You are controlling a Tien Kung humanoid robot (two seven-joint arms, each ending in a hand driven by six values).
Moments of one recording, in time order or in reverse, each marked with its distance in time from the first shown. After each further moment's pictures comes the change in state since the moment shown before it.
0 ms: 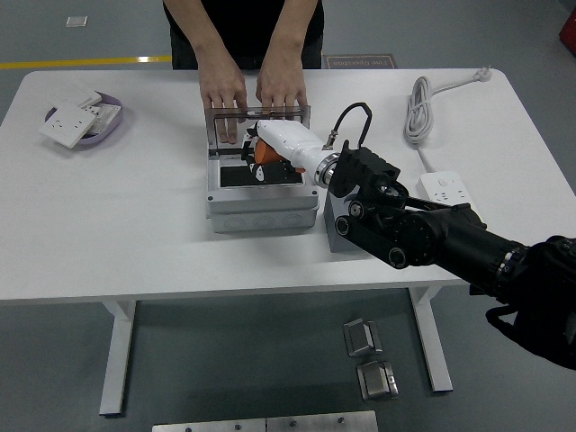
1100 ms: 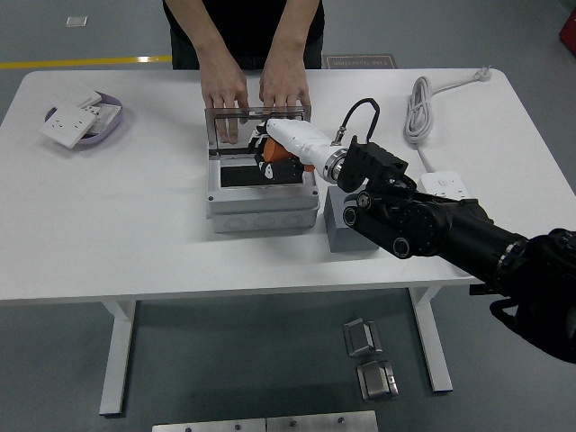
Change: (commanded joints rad) left arm -0.018 0.018 0.013 0.000 0.019 -0.005 0.002; right arm 0.024 0.000 -0.029 -0.071 0.072 0.053 0.049
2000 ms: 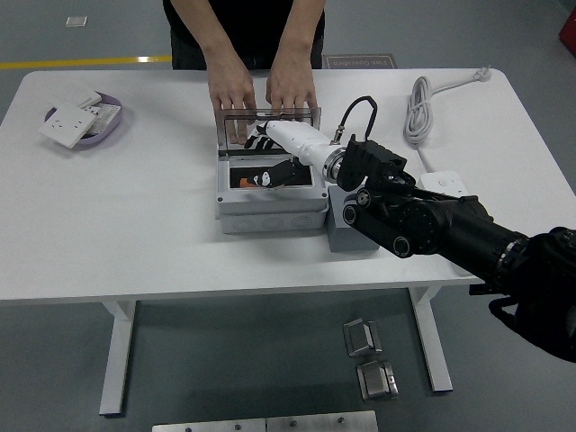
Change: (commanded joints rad) left arm 0.001 -0.005 0.004 0.000 0.004 -0.001 0.001; right arm 0.000 0.000 0.006 0.056 0.026 0.045 -0.031
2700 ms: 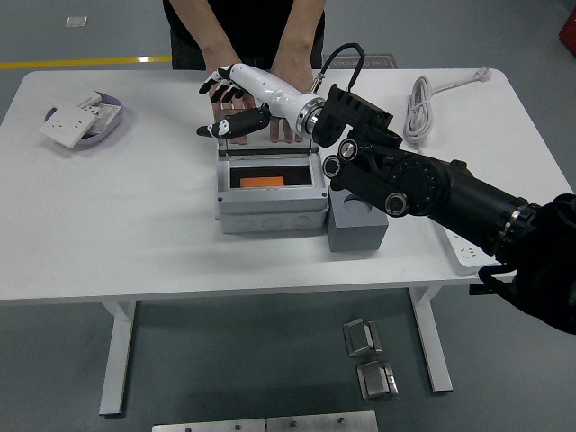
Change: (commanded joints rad) left arm 0.011 -0.003 0.004 0.000 -0.007 0.001 -0.001; right arm 0.140 0.000 0.097 0.022 0.128 0.052 -0.032
